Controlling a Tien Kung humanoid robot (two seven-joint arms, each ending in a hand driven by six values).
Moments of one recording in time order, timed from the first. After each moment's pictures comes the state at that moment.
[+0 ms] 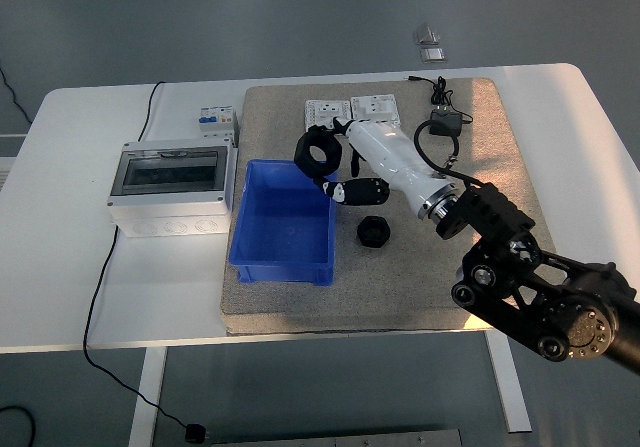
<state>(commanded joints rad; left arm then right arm) -0.04 0.04 -1.41 -0.18 1.32 0.20 0.14 0.70 -0.15 0.54 1.28 -1.85 -0.18 -0.11</state>
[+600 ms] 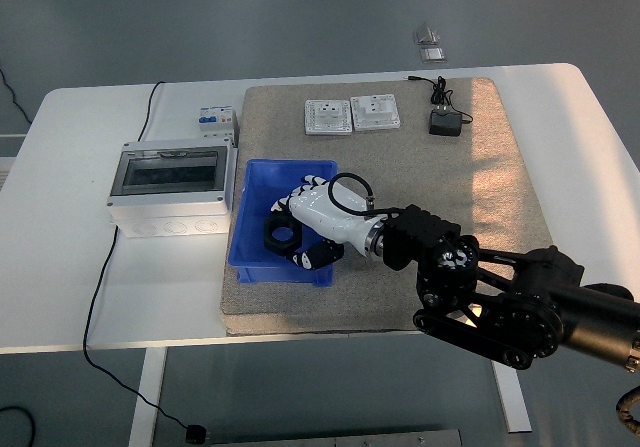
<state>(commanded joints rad) -0.04 0.04 -1.41 -0.18 1.31 0.21 0.14 0.79 -0.10 0.34 1.22 -1.95 -0.03 -0.22</state>
